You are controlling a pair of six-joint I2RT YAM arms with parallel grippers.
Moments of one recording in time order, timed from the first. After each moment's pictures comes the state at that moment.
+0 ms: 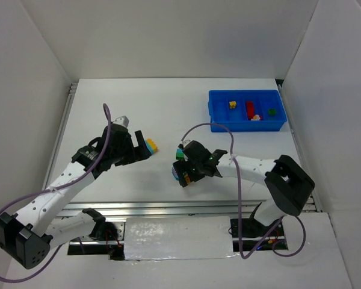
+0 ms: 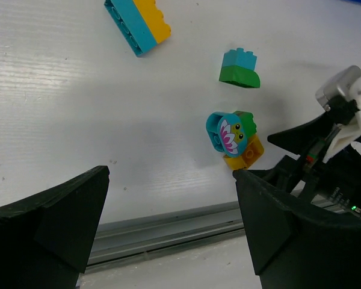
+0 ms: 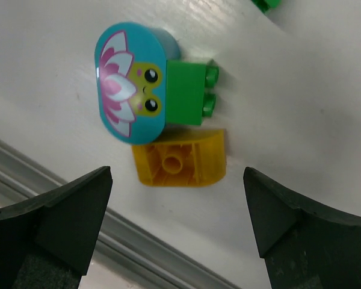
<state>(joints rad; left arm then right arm) -0.51 1.03 0.94 -0.69 -0.08 -0.71 0.85 1.50 0.83 -0.35 -0.01 0.38</state>
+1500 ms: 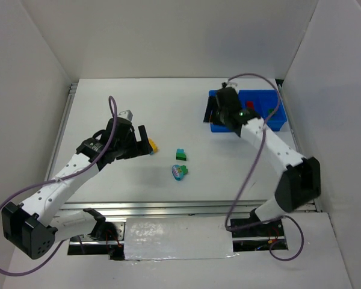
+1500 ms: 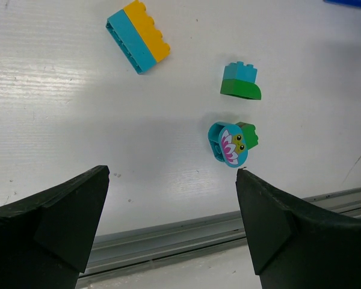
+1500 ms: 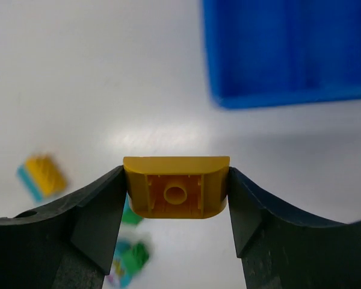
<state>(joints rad) -0.50 1.13 1.02 -0.69 -0.08 -0.65 0.49 1.43 1.23 -0.49 0.22 0.47</state>
